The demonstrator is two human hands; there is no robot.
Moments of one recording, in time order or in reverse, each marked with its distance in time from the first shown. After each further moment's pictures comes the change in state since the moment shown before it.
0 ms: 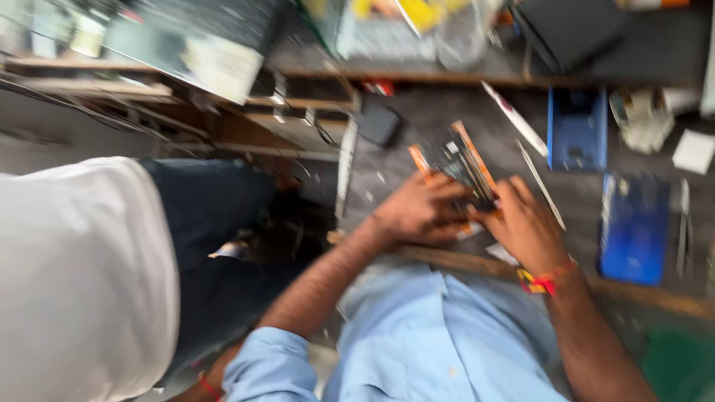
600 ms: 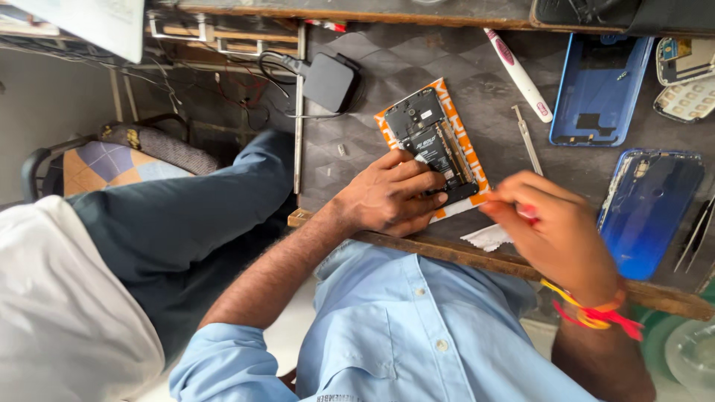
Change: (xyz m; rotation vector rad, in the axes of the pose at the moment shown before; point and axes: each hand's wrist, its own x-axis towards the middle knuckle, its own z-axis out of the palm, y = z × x) left_hand 0.008 -0.014 0.009 -0.116 -0.114 -0.099; right_hand 0.004 0.024 -0.056 0.418 -0.210 0.182
